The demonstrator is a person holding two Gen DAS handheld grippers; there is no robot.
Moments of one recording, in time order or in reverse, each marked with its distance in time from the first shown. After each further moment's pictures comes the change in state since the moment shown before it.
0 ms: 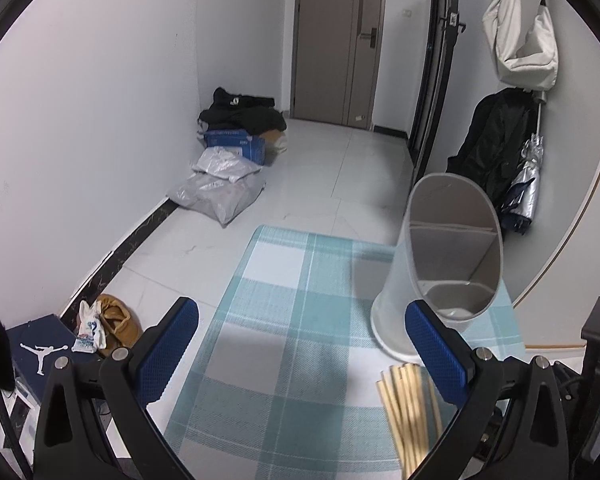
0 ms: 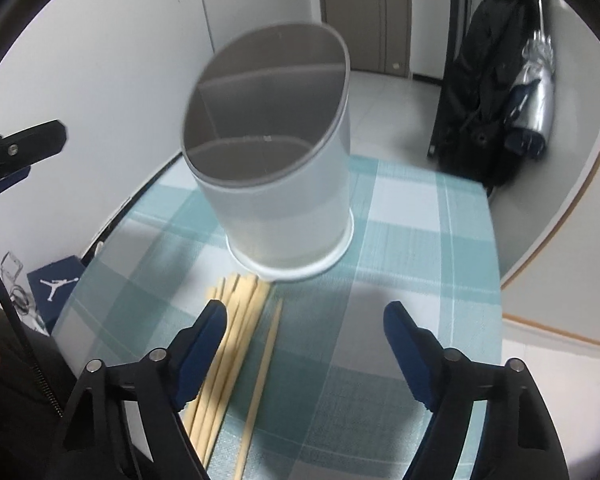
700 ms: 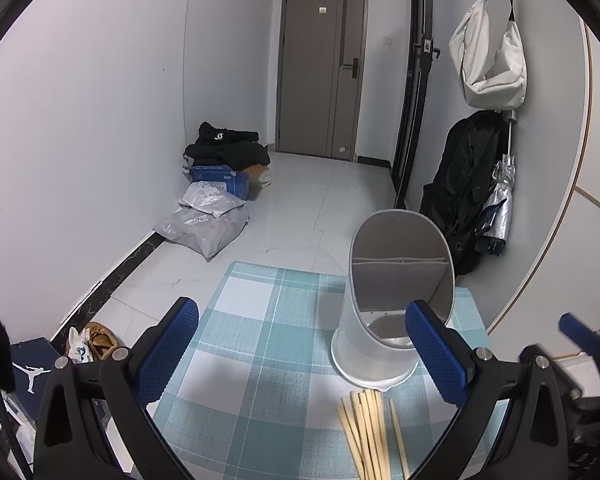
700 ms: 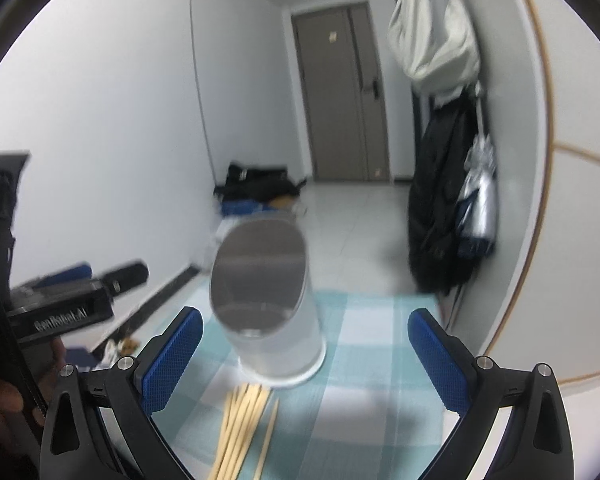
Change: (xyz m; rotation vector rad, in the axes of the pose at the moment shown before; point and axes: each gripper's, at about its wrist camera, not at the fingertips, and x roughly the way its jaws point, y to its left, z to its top) left arm -0.025 -0.034 0.004 0.027 -0.137 -0.042; right arm -0.103 -0.020 0.016 0.058 -0.427 0.003
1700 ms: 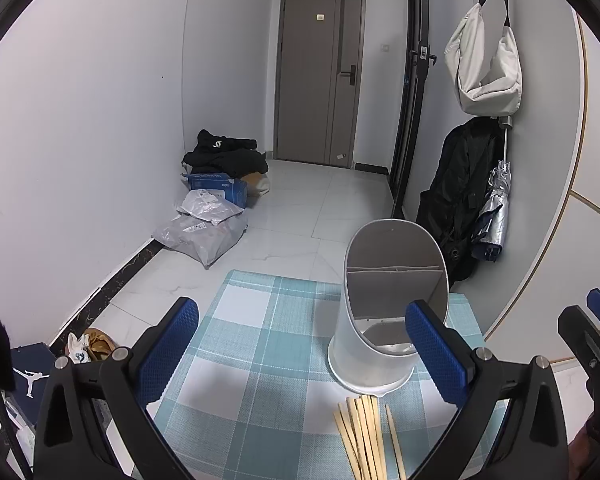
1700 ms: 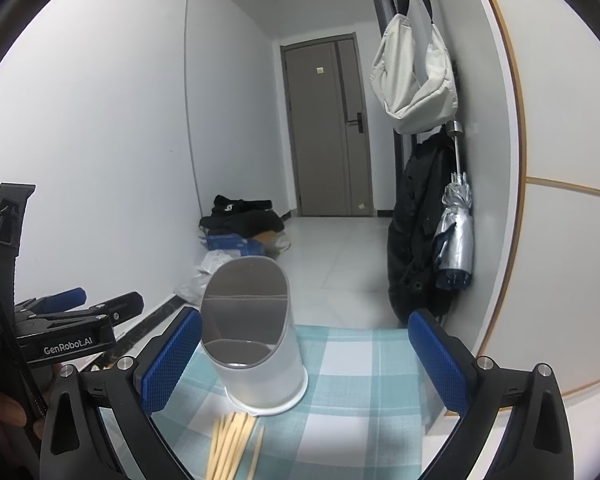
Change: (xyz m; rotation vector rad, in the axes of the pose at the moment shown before) left arm -0.004 0.000 0.003 -0.007 -0.029 -0.010; right arm -0.030 0.001 0.011 -0.011 -0.164 -0.079
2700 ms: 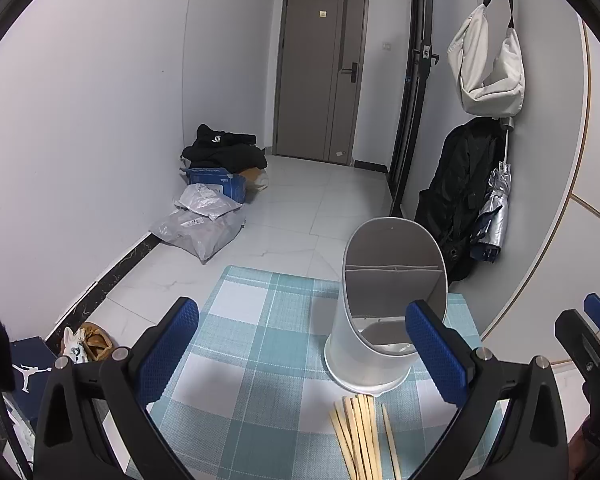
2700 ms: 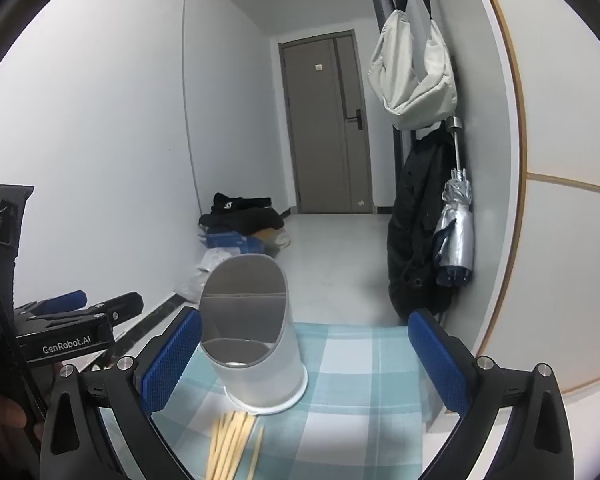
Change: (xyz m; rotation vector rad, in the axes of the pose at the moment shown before) left arm 0.001 -0.002 0.000 -0.014 0.008 -0.004; right arm 0.004 -0.003 0.000 0.007 0.011 -0.002
